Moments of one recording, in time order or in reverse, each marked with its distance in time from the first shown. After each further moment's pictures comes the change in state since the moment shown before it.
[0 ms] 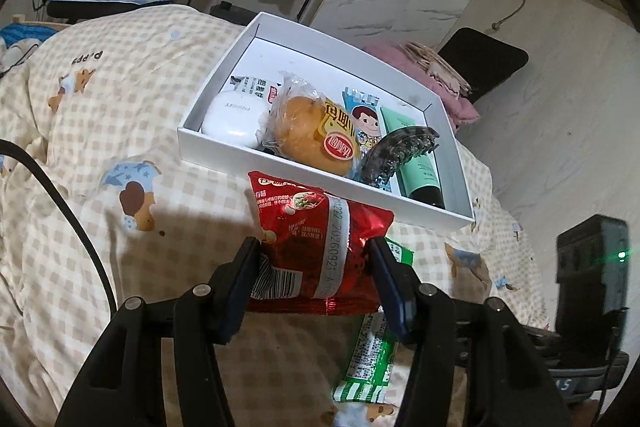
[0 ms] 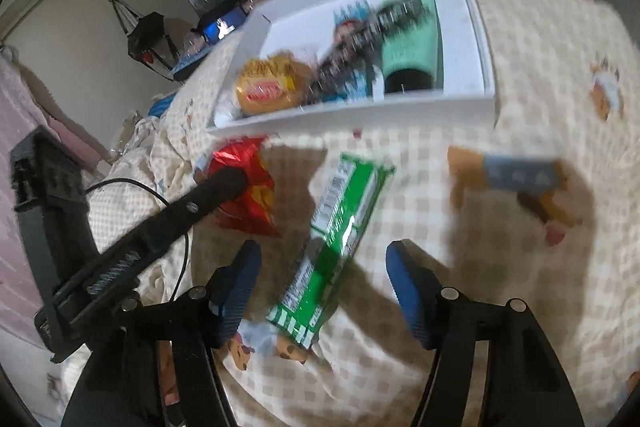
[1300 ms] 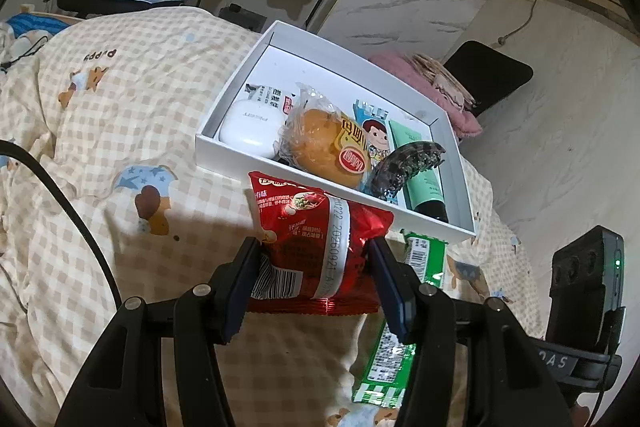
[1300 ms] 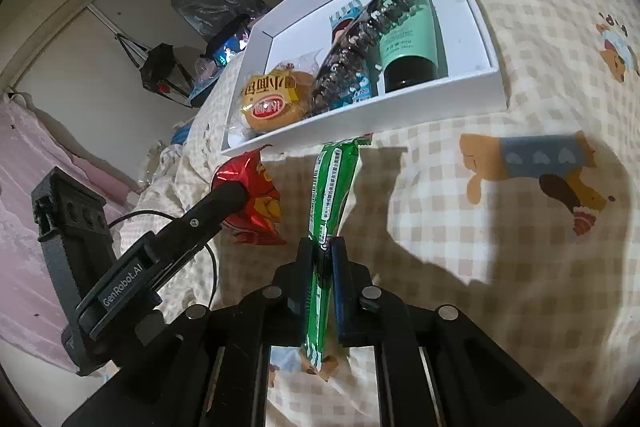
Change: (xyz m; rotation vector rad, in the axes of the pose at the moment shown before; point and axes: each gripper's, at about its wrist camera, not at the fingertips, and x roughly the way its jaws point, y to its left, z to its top) left arm -0.011 0.009 0.003 -0.038 -0.029 -0.001; right arm -0.008 -0.015 0.002 0.088 -0.078 0.124
